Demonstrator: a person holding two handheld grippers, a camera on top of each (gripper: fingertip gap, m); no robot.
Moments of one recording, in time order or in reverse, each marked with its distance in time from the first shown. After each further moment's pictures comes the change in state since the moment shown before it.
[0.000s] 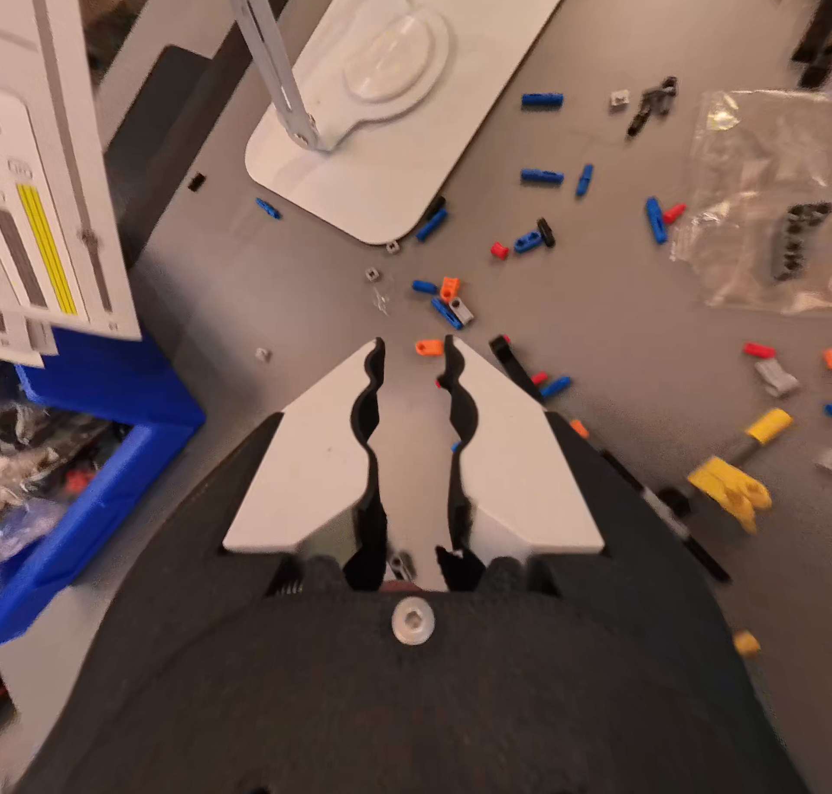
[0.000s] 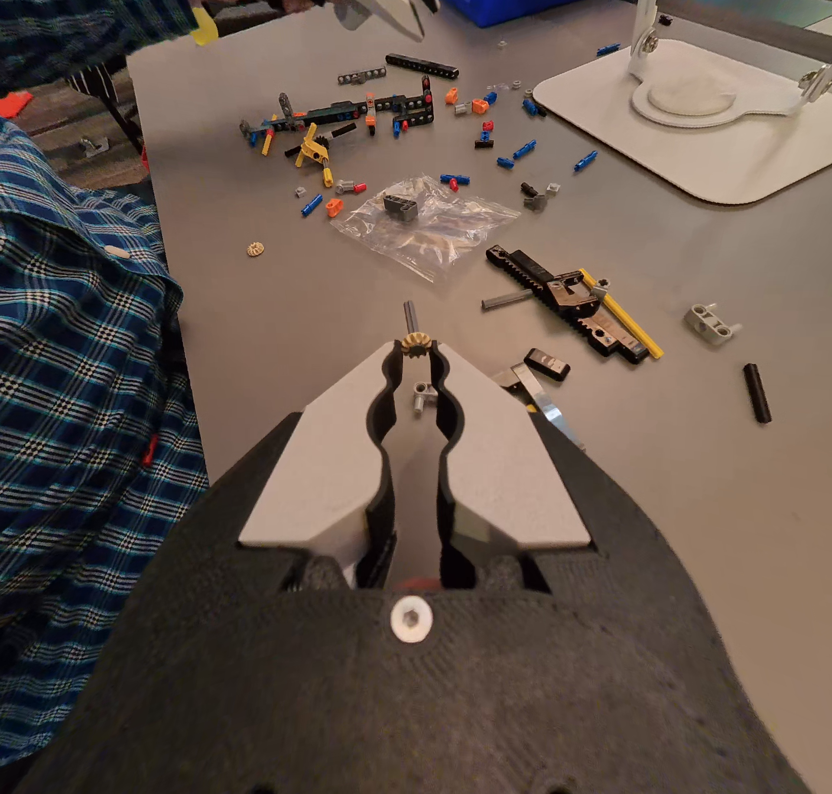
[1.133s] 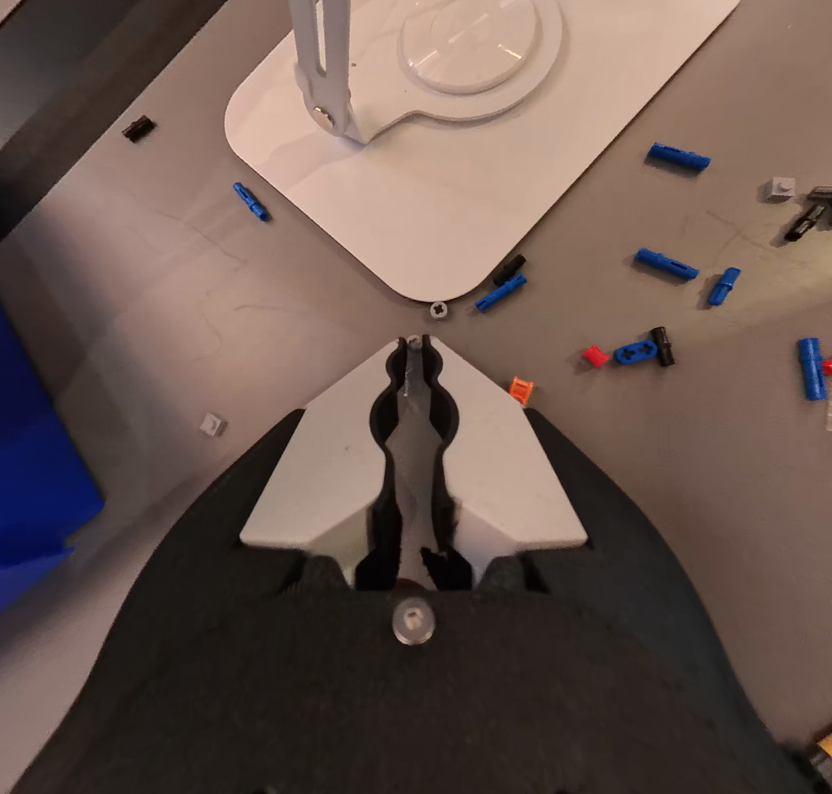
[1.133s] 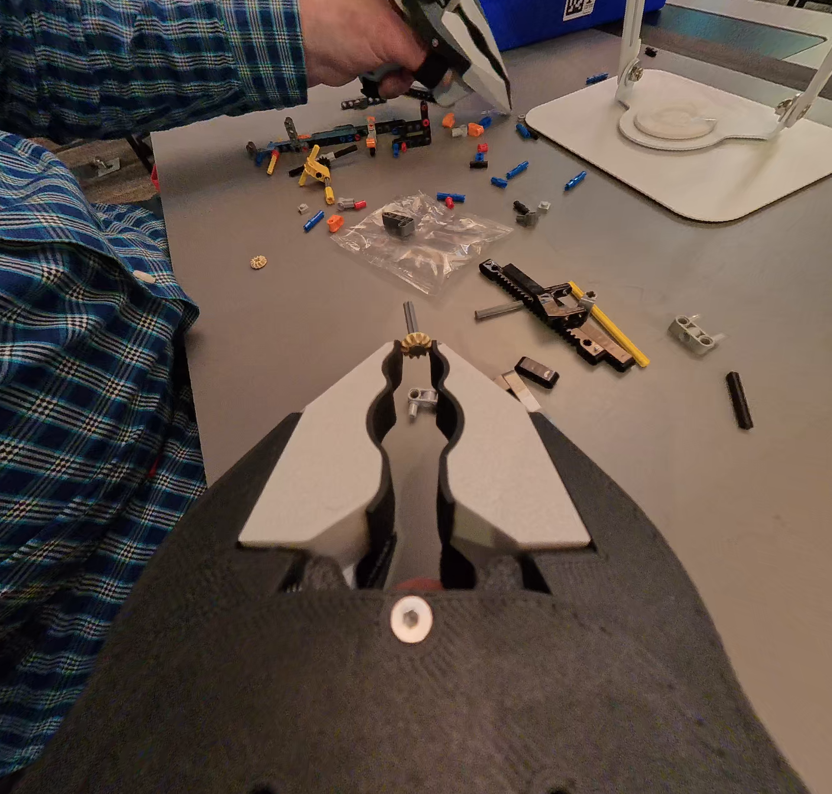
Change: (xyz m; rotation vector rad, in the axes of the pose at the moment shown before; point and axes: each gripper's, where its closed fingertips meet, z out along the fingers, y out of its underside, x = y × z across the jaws) left arm -0.023 -0.005 0.087 -0.035 0.054 -0.222; right arm 0.003 -0.006 -0.005 0.040 -0.004 -0.004
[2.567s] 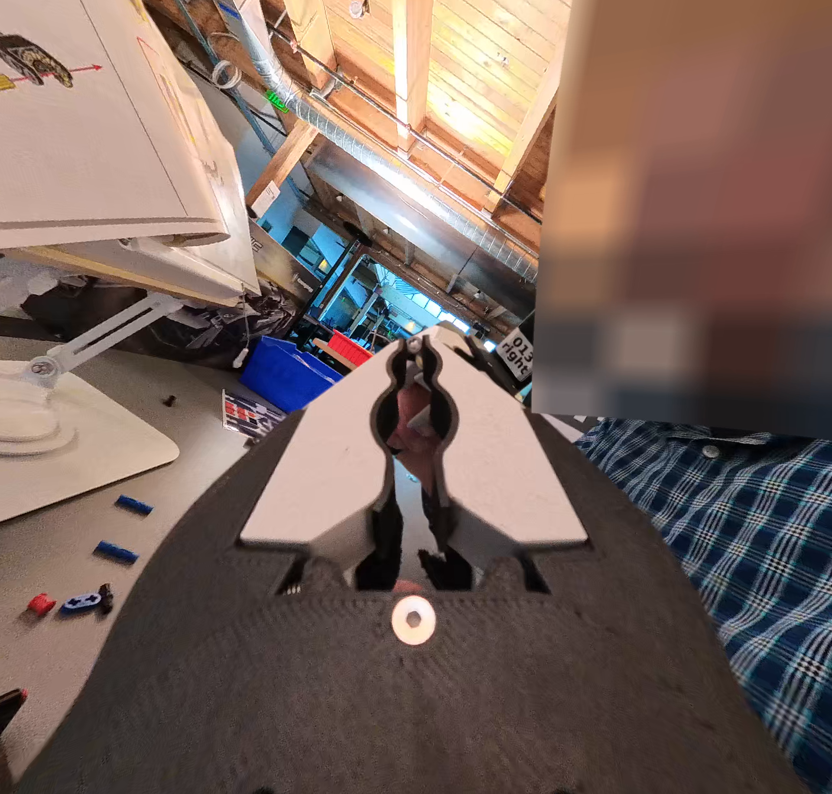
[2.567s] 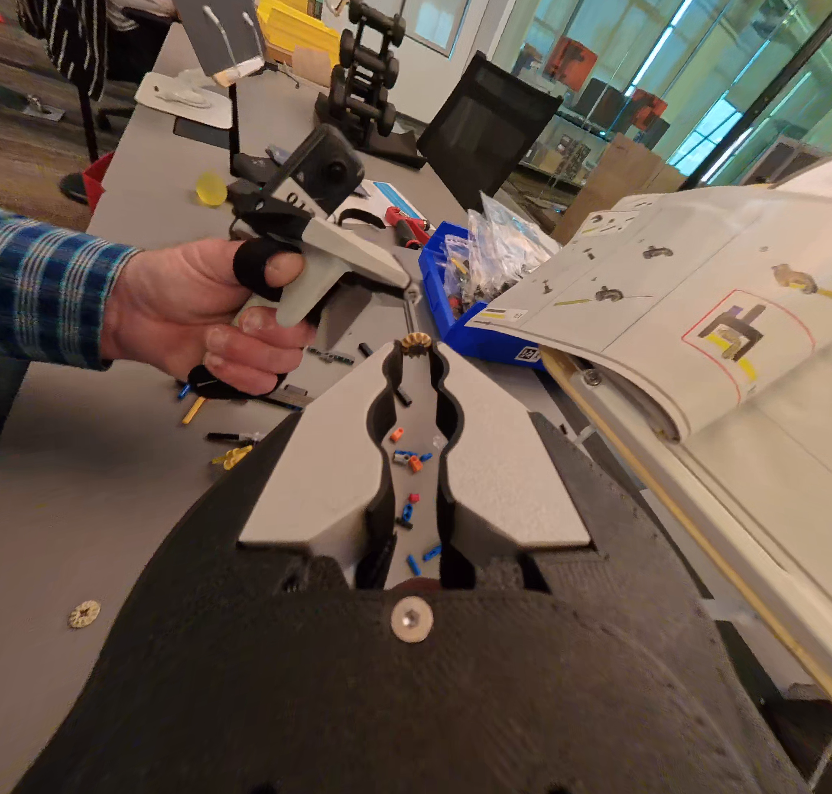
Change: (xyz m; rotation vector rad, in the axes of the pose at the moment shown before) left arm 0.092 -0.090 -0.223 1.120 0.895 -0.620; right arm -0.034 -0.230 0.138 0.223 0.040 -0.509
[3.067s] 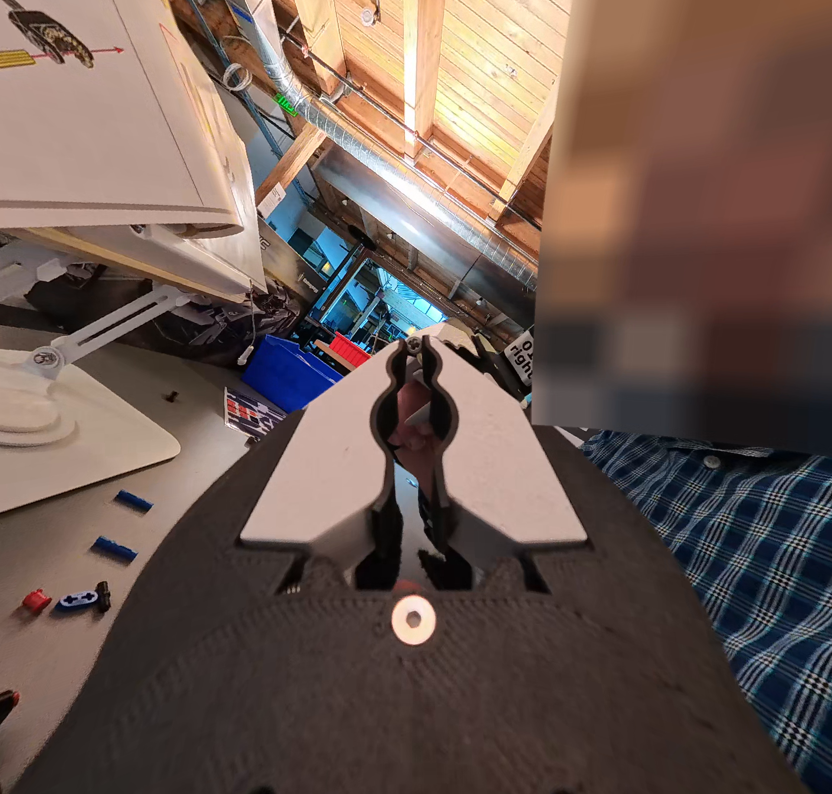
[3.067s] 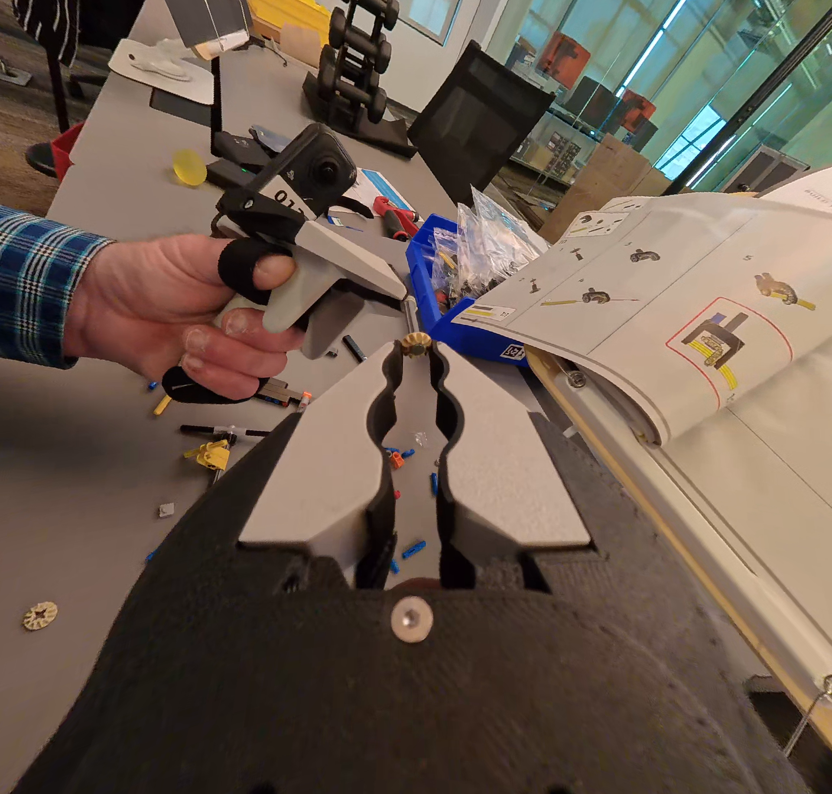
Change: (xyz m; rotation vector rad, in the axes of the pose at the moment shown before) left arm -0.008 0.003 0.003 0.014 -0.015 -0.026; right arm 0.006 0.004 0.005 -0.022 0.017 -0.050
